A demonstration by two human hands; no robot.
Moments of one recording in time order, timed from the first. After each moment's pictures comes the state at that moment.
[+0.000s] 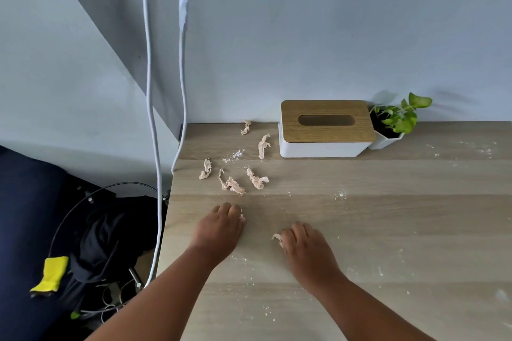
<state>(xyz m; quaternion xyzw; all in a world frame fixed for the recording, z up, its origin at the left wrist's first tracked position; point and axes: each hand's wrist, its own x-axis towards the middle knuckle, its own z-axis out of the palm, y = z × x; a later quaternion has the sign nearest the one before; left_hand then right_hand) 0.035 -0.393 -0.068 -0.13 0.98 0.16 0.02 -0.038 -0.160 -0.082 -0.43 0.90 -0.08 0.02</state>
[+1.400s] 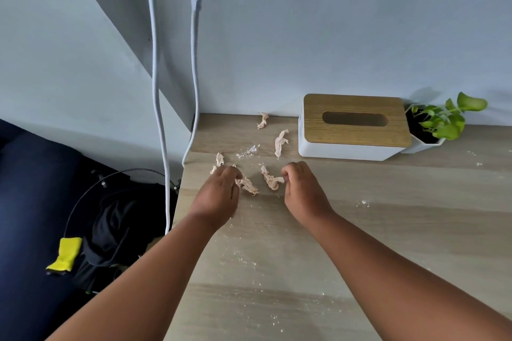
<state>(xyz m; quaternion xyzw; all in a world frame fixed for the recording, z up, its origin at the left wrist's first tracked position) -0.012 -0.441 -0.042 -0.22 0.91 0.34 -0.01 -0.133 -0.260 -0.046 -0.31 0.90 -0.28 0.15</state>
